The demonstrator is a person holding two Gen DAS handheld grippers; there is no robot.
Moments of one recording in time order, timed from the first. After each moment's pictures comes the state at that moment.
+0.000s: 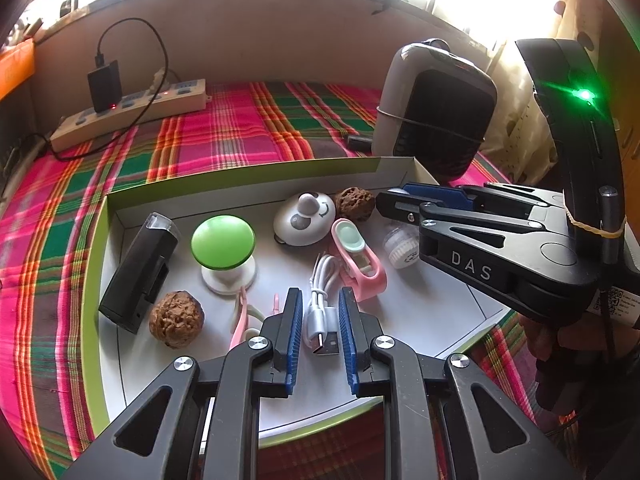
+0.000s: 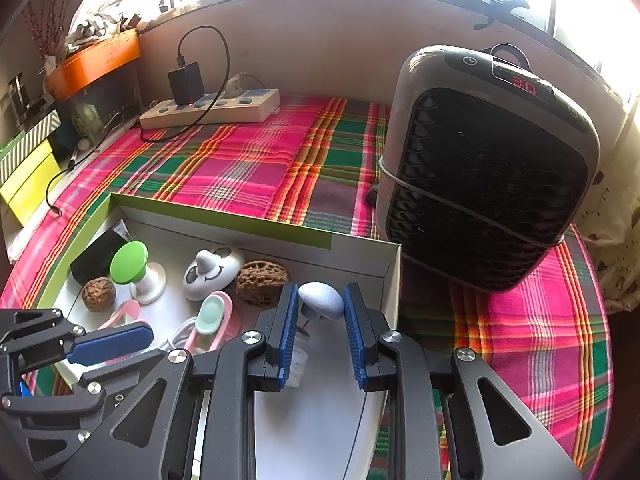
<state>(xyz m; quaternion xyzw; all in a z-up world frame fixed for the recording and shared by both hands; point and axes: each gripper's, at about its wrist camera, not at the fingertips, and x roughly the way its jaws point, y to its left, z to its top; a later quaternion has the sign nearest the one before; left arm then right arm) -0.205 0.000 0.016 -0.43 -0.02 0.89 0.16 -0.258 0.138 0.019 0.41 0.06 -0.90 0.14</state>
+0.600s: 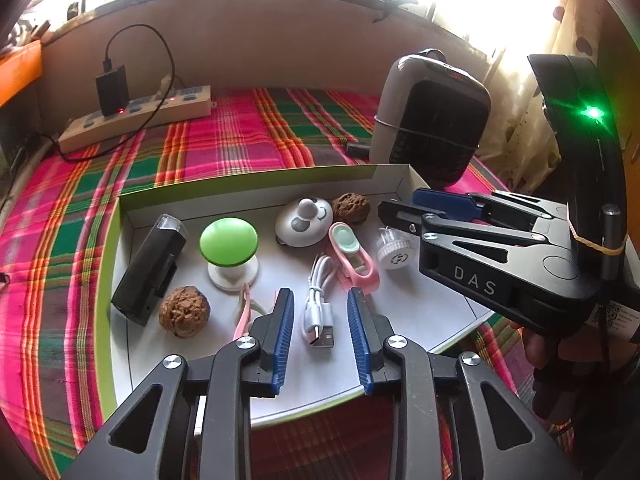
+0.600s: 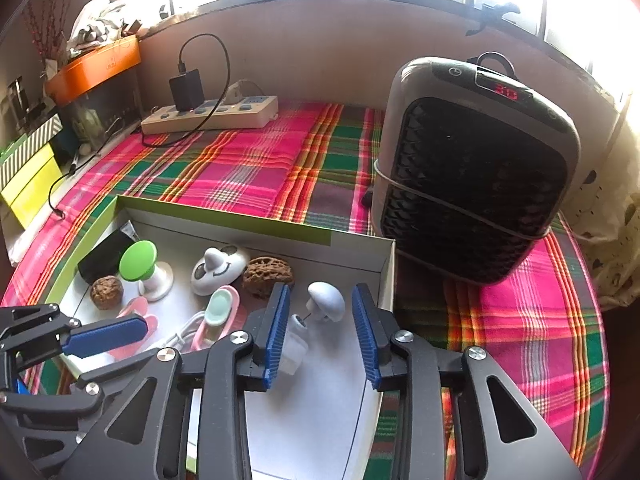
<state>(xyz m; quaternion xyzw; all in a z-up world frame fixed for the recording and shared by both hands) -0.195 -0.001 0.024 -0.42 -0.03 0.89 0.15 -0.245 0.139 0.026 0.40 0.06 -0.90 0.13</state>
